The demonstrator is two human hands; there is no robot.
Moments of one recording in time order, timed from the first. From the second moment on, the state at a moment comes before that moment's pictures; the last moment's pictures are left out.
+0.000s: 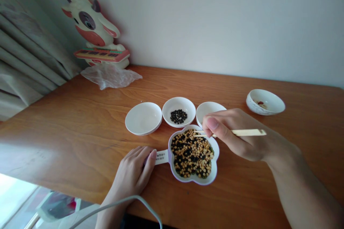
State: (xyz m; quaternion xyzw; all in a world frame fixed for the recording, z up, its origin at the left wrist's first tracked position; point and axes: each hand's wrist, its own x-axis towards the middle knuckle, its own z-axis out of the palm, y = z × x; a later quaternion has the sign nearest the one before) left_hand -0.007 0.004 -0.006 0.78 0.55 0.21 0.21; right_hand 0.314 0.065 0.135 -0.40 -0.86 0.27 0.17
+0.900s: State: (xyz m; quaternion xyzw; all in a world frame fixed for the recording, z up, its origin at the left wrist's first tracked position) left_hand -0.006 0.004 -0.005 0.78 0.56 0.20 0.19; right_hand 0.322 0.064 0.138 -0.41 -0.85 0.28 0.19
